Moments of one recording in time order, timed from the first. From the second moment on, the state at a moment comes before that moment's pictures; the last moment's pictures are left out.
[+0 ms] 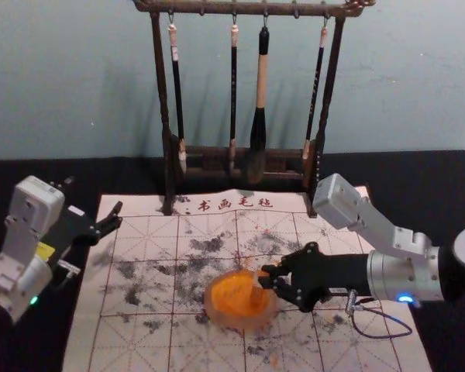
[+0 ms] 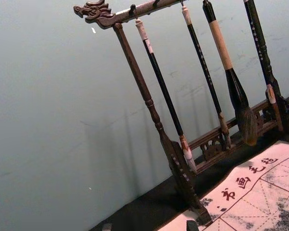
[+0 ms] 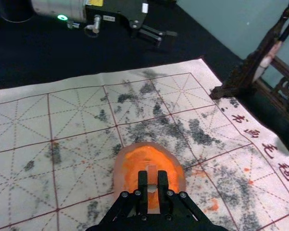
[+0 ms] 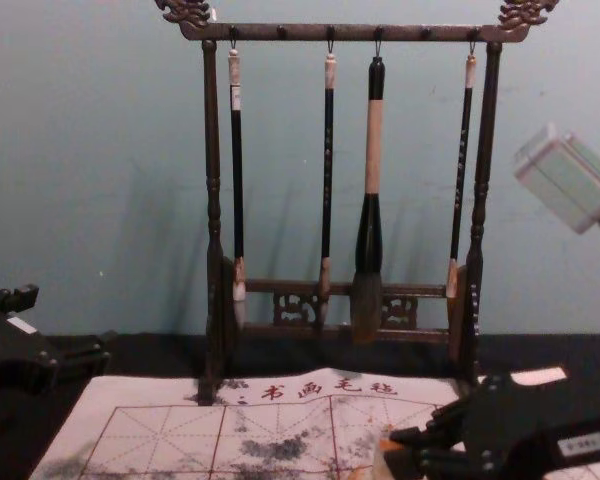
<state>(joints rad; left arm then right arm) -0.20 0.60 0.45 -1.41 -0.25 -0.12 0.03 0.47 0.61 -0.70 -1.49 0.34 0.25 0.73</state>
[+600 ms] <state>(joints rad) -0.20 0.60 0.45 -1.41 -0.25 -0.12 0.03 0.49 0.59 -0.74 -1.49 0.34 0.24 0.76</state>
